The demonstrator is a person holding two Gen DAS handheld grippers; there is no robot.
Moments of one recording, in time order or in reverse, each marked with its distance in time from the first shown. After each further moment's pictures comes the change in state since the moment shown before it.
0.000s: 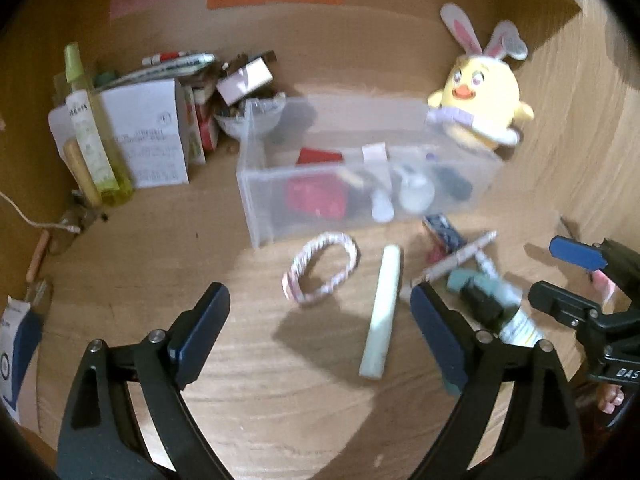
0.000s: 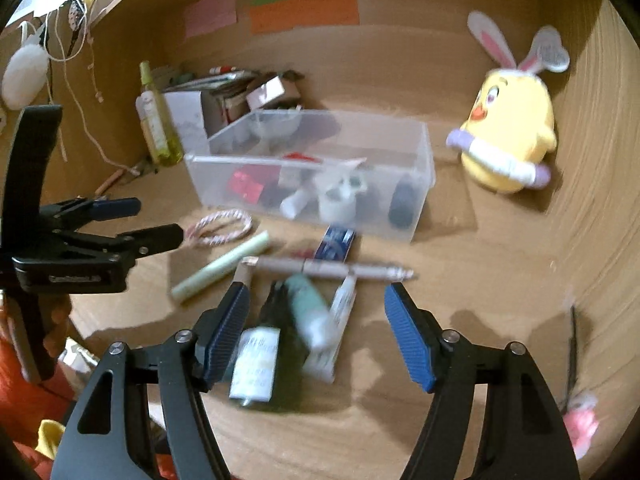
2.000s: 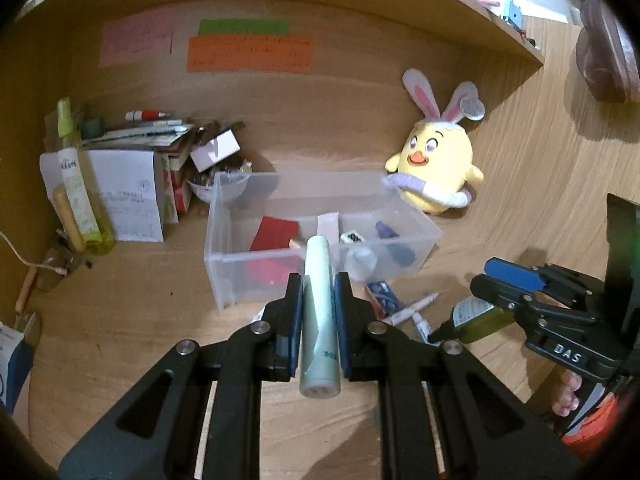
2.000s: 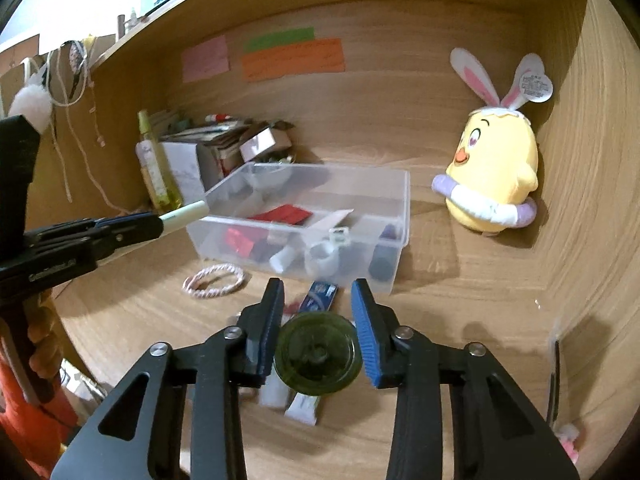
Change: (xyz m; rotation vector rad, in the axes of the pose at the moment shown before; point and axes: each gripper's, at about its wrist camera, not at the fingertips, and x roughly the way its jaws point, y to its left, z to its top) left arm -0.047 -0.016 0.033 -0.024 -0.186 -0.123; right arm -0.020 -0.026 0.031 0.023 -0.146 0.007
